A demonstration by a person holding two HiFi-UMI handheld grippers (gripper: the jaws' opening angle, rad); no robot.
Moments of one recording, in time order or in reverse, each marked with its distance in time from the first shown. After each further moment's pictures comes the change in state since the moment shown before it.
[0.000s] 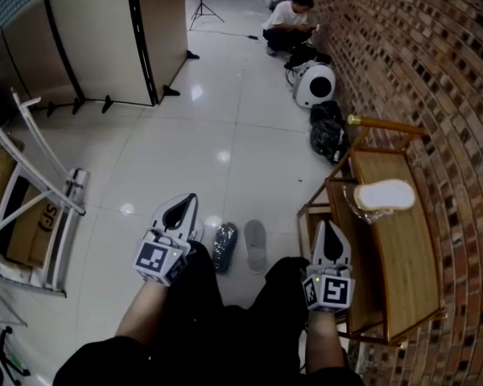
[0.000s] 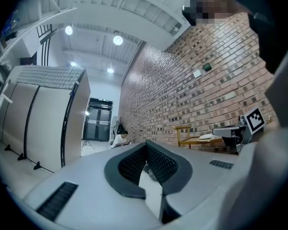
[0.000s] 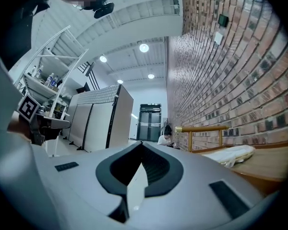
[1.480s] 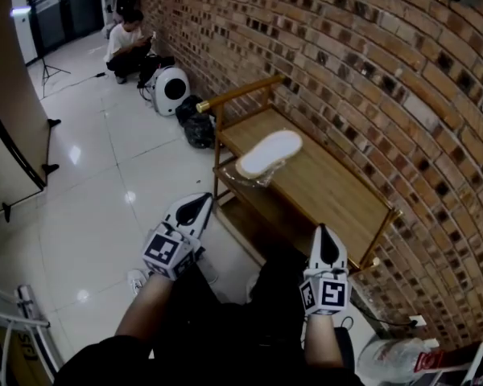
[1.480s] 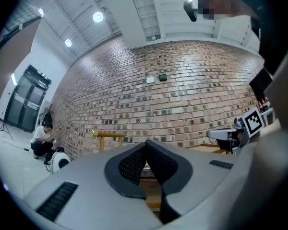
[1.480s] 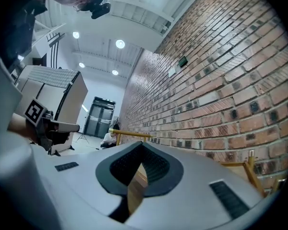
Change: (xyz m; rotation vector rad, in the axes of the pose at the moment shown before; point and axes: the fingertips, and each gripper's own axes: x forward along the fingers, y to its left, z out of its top) left arm 0.144 -0.253 0.024 -0.104 -0.056 -0.785; right arm -0.194 -0.122 0.029 -0.072 0.006 -0.658
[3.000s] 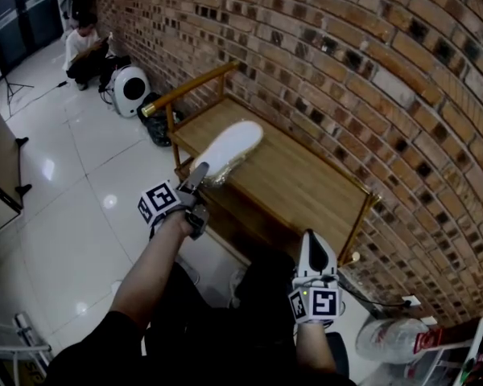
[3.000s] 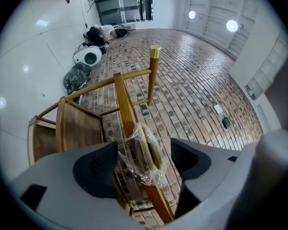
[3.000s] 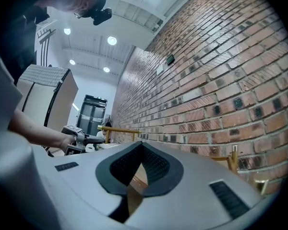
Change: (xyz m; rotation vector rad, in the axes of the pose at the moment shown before) left arm 0.158 0.035 -0.120 -1.262 0.122 0.052; right arm -0.022 -0.046 -0.012 0.046 0.036 -0.102
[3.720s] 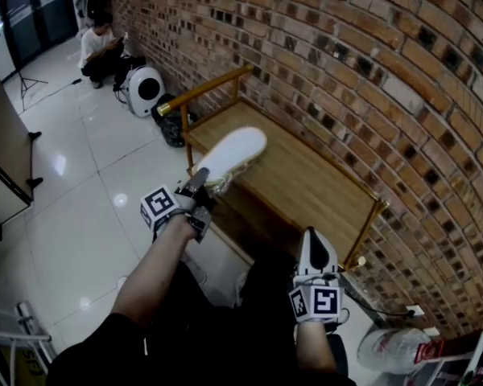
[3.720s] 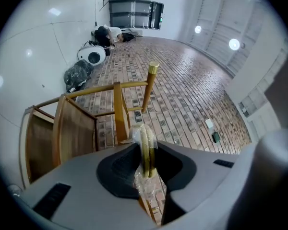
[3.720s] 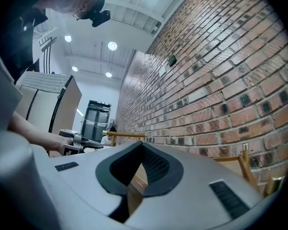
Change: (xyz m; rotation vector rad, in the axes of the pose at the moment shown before) left arm -0.027 -0.017 0.014 -0.107 -0.081 -0.084; right arm 0.014 0.013 0.007 0.038 -0.040 0.063
